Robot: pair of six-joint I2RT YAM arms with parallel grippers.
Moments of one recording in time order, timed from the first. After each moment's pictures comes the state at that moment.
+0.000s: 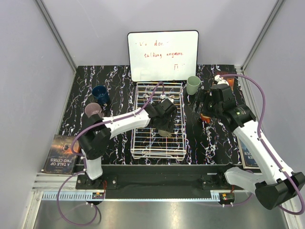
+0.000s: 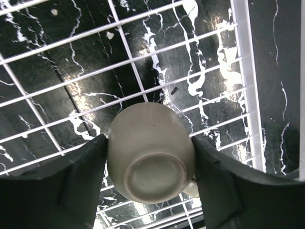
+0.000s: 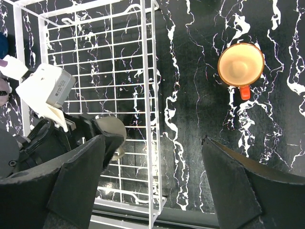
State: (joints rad) left arm -0.92 1.84 1.38 -0.61 -0.14 -0.61; right arm 0.41 1.09 1.18 -0.79 0.12 0.55
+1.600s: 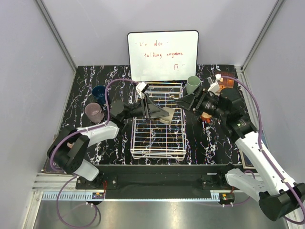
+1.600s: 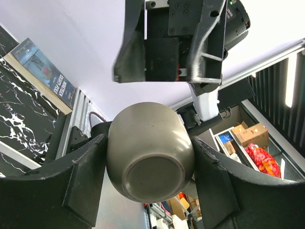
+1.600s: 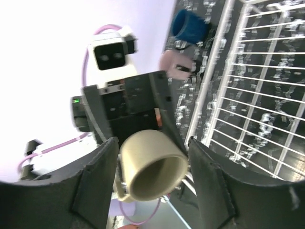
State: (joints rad) left arm -0.61 1.50 0.73 1.17 0.86 -1.45; right arm 0.41 0.96 0.99 -0.24 -0.46 0.97
